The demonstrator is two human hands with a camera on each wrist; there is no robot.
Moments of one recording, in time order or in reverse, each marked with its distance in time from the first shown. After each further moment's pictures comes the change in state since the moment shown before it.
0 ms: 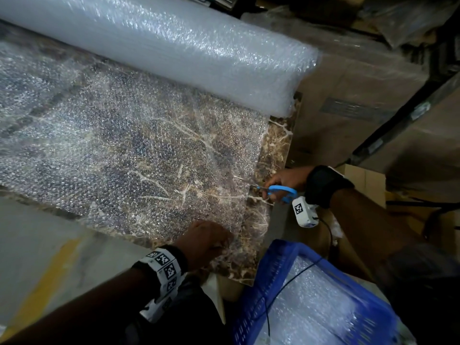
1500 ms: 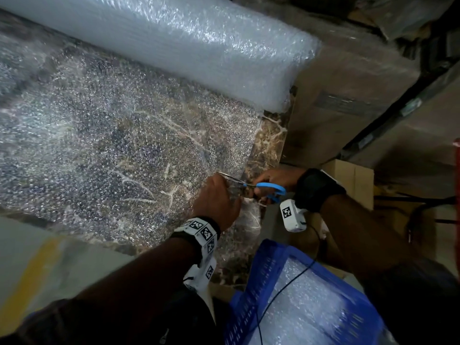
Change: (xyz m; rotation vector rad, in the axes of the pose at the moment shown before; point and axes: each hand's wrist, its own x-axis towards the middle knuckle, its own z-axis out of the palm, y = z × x) left_hand 0.100 0.049 -0.037 -0.105 0.393 -0.559; right_hand 0.007 0.000 0.007 0.114 0.163 -0.113
